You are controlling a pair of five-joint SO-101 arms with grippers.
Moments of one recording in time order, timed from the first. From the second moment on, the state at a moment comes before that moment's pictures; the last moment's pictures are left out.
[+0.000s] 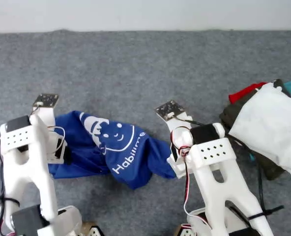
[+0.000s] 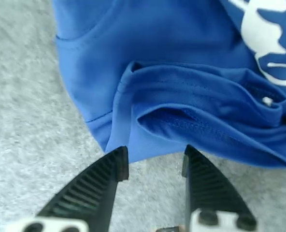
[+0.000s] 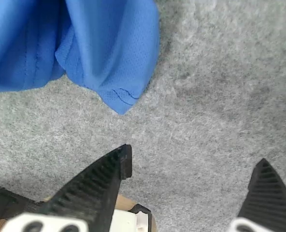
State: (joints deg) left arm -23.1 -13.7 37.4 83.1 -18.0; right arm -19.0 -30.4 40.3 87.0 14.1
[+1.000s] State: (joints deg) left arm -21.1 -5.1 37.4 72.4 -15.3; right arm -19.0 -30.4 40.3 86.6 14.0
